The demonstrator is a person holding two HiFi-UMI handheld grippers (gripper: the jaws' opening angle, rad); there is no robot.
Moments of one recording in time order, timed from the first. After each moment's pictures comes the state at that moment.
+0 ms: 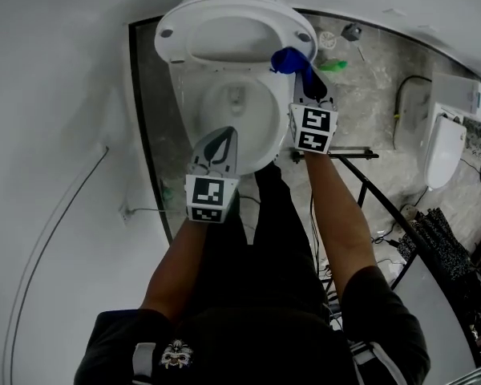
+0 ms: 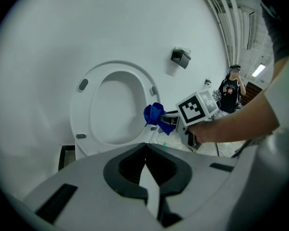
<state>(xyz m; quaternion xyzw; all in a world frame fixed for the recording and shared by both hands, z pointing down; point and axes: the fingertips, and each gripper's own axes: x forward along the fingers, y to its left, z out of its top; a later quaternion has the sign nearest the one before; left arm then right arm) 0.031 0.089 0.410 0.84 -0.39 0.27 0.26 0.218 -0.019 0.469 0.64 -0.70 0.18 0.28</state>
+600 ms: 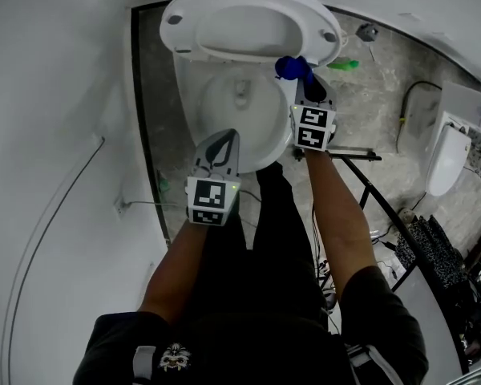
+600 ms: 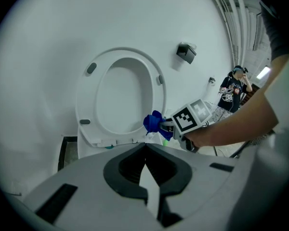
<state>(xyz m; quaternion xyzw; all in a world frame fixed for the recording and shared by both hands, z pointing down) 0.014 0.103 0.447 0.83 -0.39 0.28 0.29 0.201 0.002 0.552 0.60 -0.69 0.22 0.35</state>
